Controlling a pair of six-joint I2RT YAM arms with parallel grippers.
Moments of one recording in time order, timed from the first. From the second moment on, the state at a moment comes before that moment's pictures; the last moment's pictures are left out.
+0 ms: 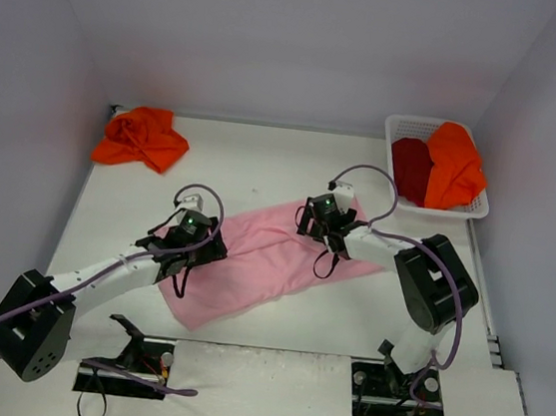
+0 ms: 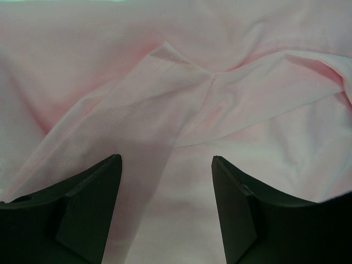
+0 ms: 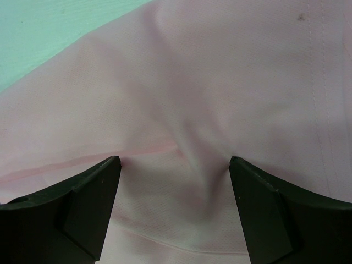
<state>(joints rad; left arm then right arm) -0.55 1.18 0.56 -0.22 -0.19 -0.80 0.57 1.75 0.88 0.01 0.37 0.61</state>
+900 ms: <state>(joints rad) -0.55 1.28 0.75 -0.48 -0.44 -0.76 0.57 1.75 0.88 0.01 0.36 0.60</state>
